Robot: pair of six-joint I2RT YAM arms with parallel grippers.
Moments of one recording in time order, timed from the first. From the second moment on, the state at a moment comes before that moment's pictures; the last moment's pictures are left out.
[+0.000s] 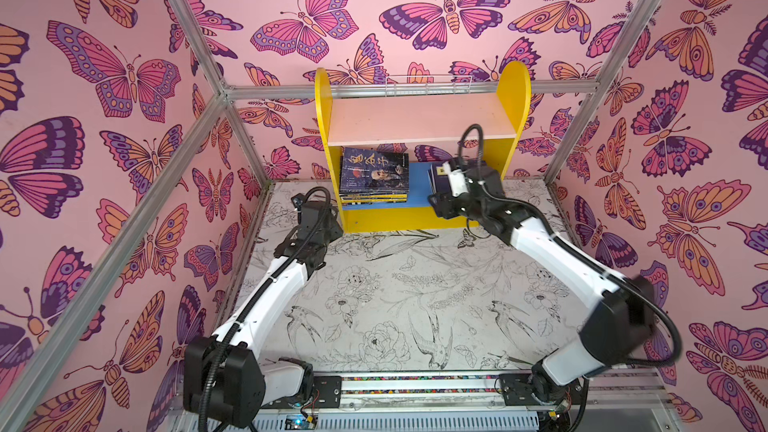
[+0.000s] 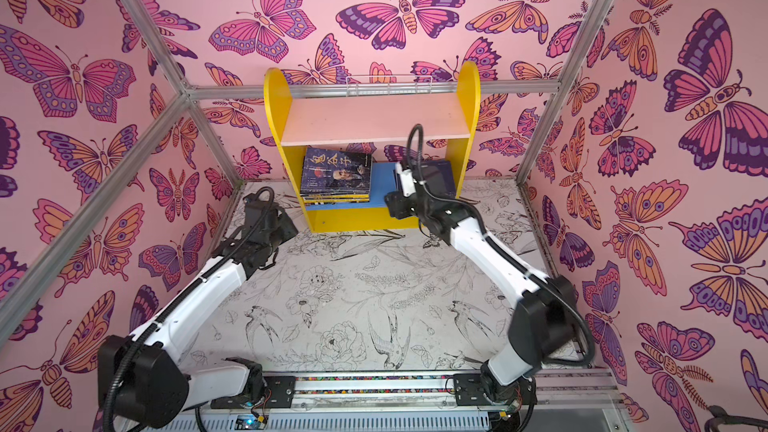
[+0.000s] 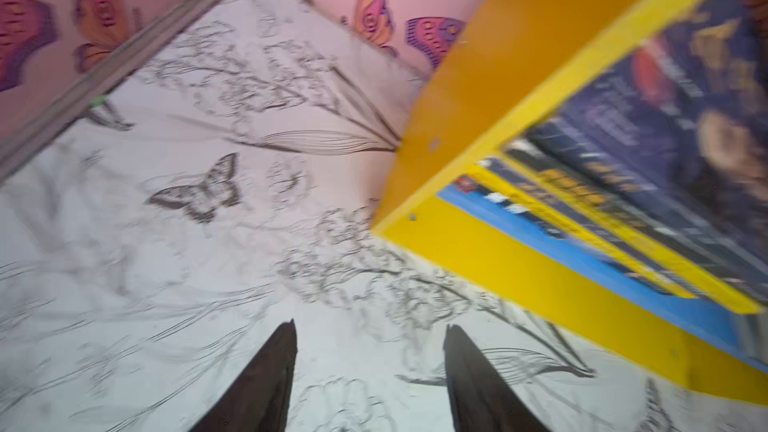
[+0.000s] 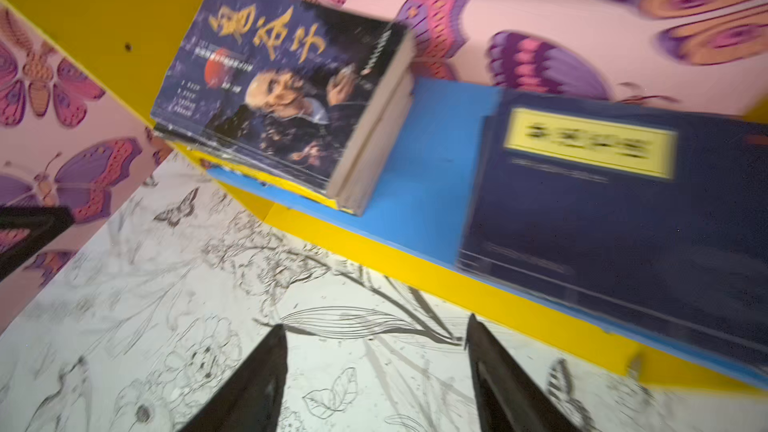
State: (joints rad) left arm -0.20 1.23 0.96 -0.45 -0.32 -0.64; right arm 0.47 1.45 1.26 -0.22 0.02 0.19
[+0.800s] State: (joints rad) left arm -0.09 1.46 0.58 0.05 -0.78 -0.40; right arm 0.24 1.32 0.40 0.41 0.76 0.17
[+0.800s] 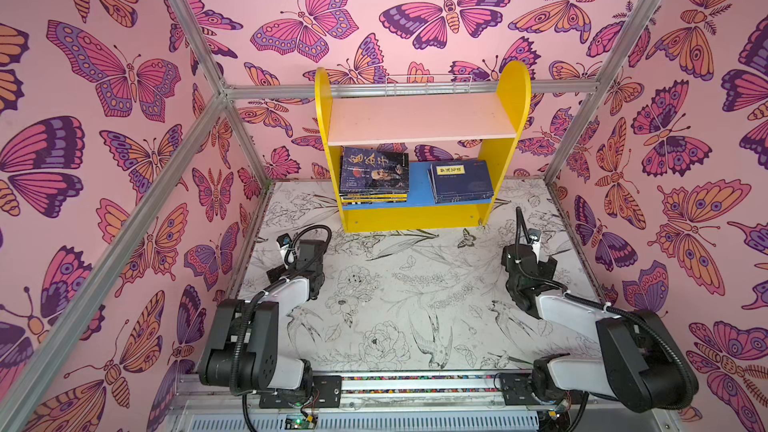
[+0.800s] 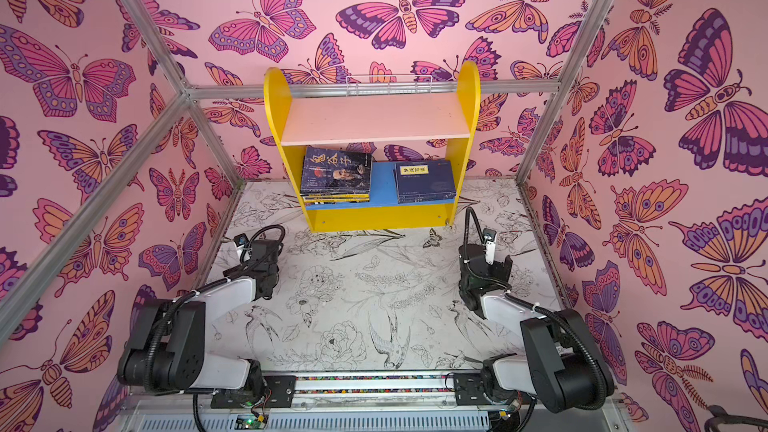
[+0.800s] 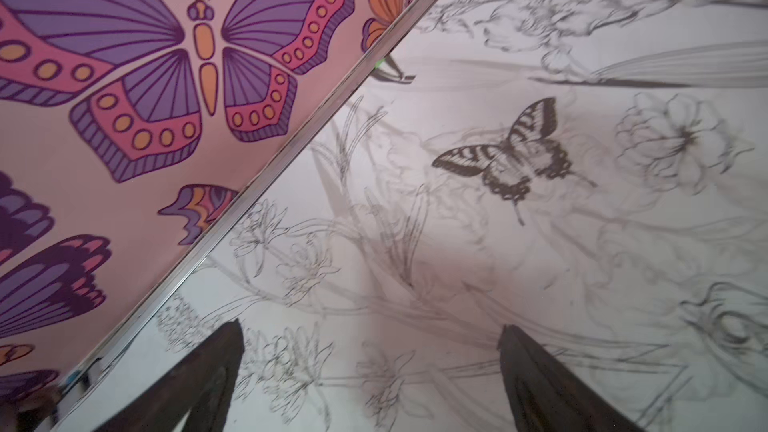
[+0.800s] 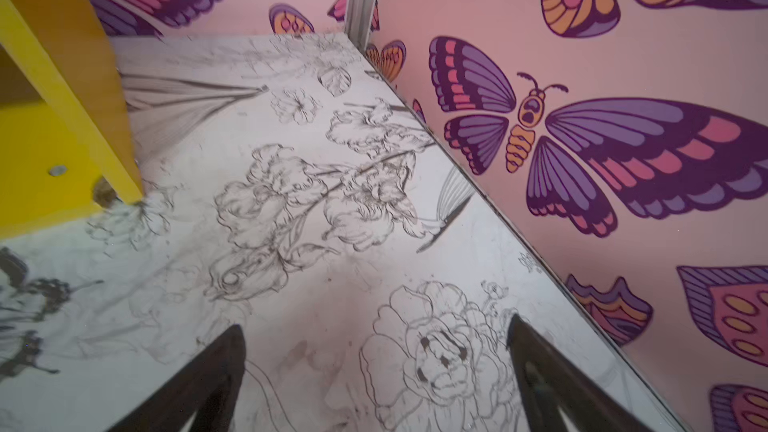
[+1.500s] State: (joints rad) left arm -0.06 1.52 0.45 0.63 -0.78 -0.35; right arm 0.05 1.52 0.37 0.78 0.20 0.05
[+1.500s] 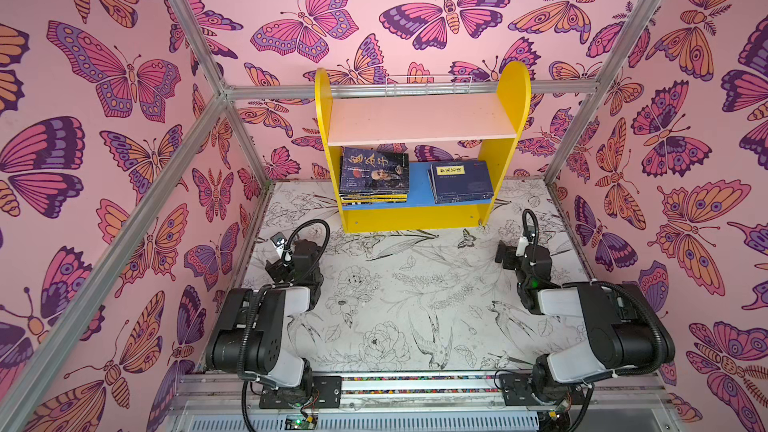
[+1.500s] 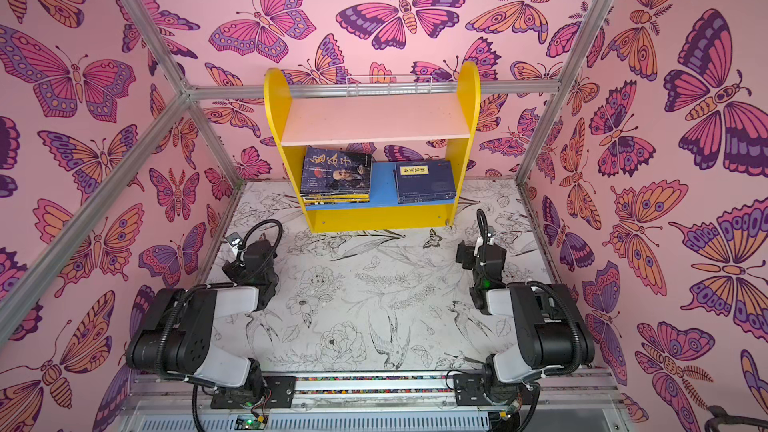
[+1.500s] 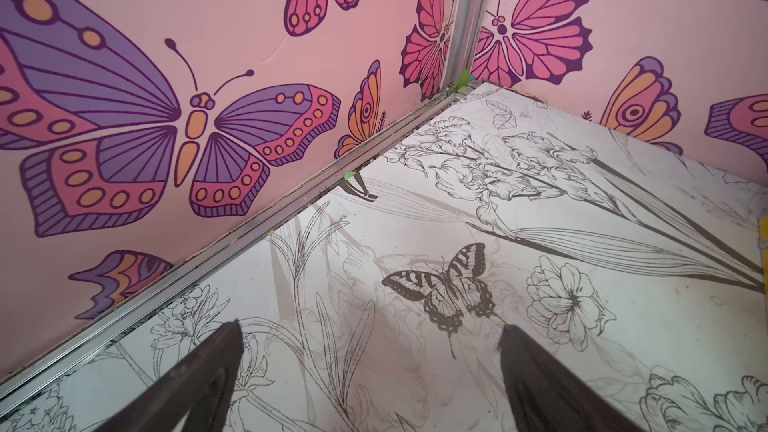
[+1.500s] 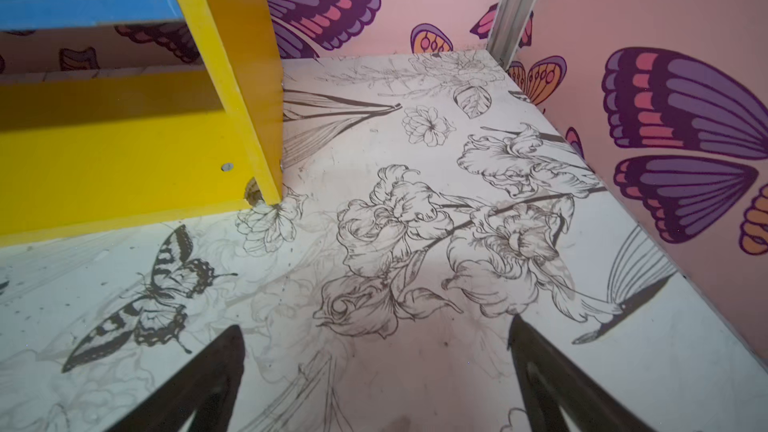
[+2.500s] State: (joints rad) left arm -0.03 1.55 0.36 0.84 -0.78 -0.34; right arm 0.03 1.52 0.38 0.73 0.13 0.05
